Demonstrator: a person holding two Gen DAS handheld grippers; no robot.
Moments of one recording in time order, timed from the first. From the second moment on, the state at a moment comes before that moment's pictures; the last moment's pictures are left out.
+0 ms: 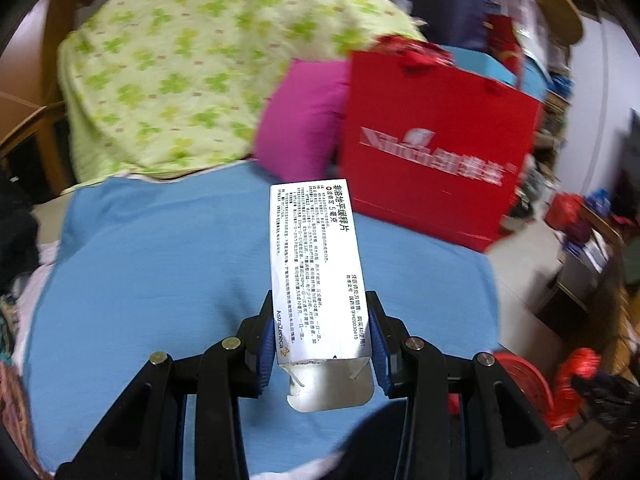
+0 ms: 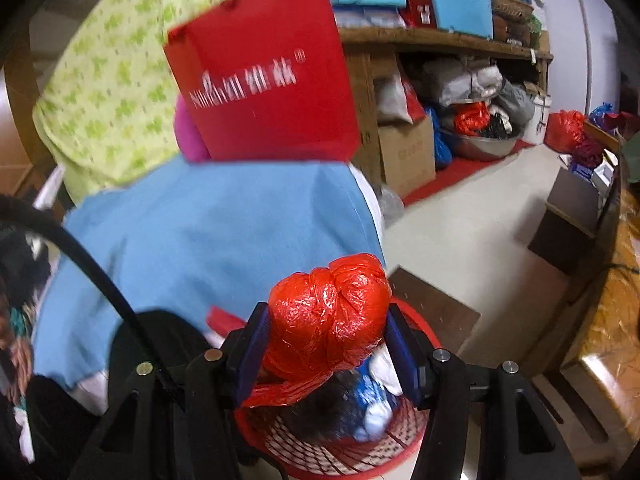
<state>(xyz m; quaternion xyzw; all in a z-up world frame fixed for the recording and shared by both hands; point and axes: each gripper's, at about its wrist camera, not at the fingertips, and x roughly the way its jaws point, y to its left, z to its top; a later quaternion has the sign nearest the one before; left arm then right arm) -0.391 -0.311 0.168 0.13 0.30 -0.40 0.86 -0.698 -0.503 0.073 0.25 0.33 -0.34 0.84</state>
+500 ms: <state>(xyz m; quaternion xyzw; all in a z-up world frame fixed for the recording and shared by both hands) -0.466 -0.369 0.149 0.17 0.31 -0.49 0.80 -0.703 -0.508 0.025 0.23 0.42 -0.37 0.80</state>
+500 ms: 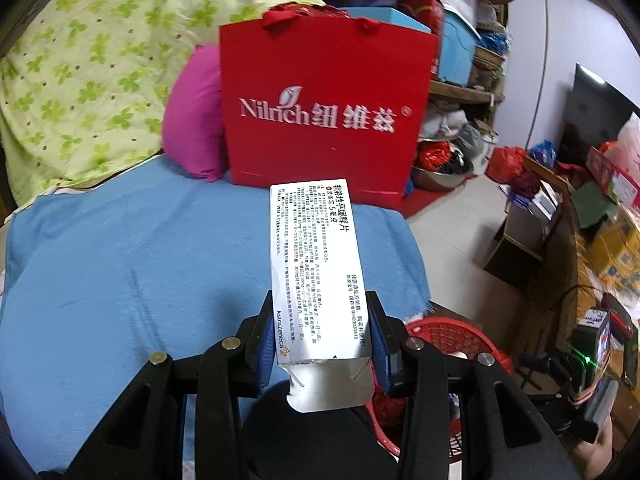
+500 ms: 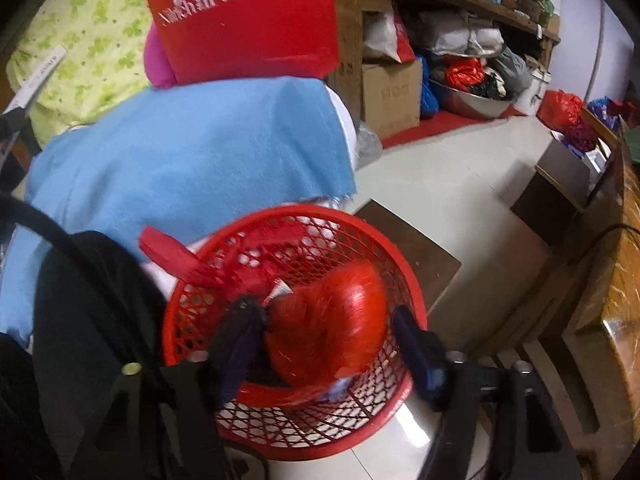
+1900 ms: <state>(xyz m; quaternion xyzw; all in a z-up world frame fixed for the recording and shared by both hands) -0.564 -0.455 0.065 0.29 0.38 -0.58 0.66 -0.781 -0.507 0.134 0.22 0.21 -0.48 0.82</state>
